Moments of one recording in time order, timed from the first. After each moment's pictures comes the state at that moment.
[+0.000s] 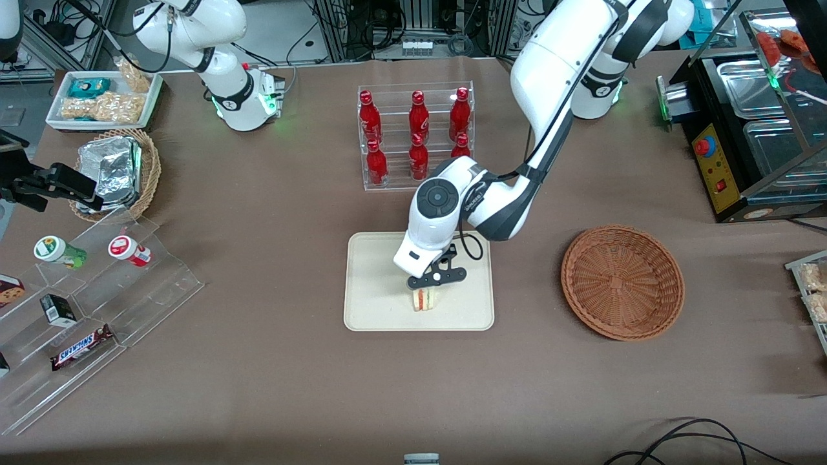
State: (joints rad) arm -0.67 0.74 -0.09 -1.40 0.01 2.23 -0.94
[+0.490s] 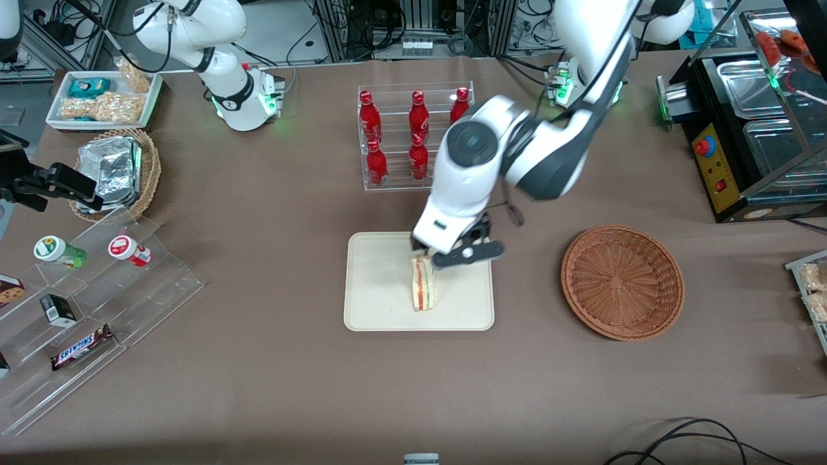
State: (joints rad) arm -0.59 0.44 -0.07 -1.39 0.02 1.88 -0.89
